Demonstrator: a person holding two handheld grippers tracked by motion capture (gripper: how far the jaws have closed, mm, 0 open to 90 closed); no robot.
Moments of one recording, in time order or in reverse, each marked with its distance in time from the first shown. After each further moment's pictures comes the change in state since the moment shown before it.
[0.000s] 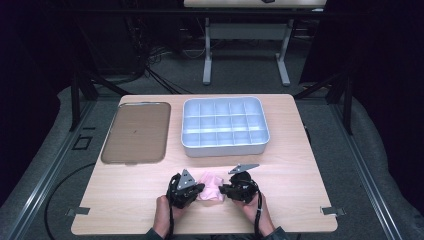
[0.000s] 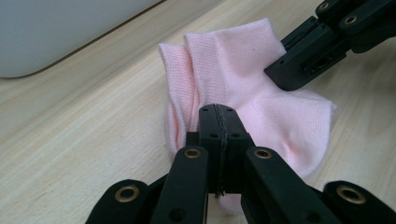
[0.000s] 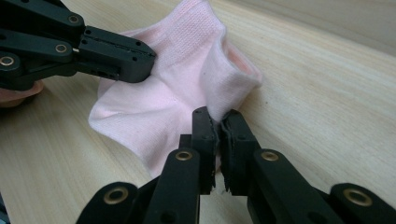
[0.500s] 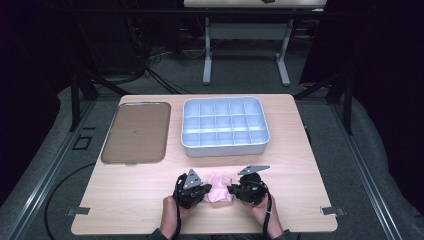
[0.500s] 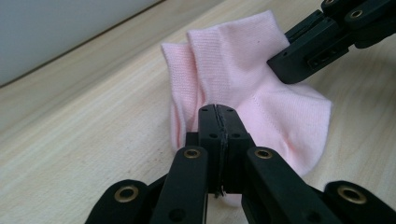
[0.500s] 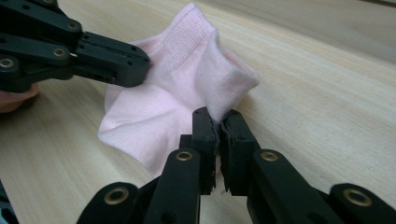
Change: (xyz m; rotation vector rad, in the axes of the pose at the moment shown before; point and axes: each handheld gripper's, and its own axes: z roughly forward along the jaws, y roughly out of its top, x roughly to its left) left arm -0.012 0.010 0.006 -0.016 -0.021 -0.012; right arm -0.008 -0.009 -0.024 -0.026 -0.041 0.016
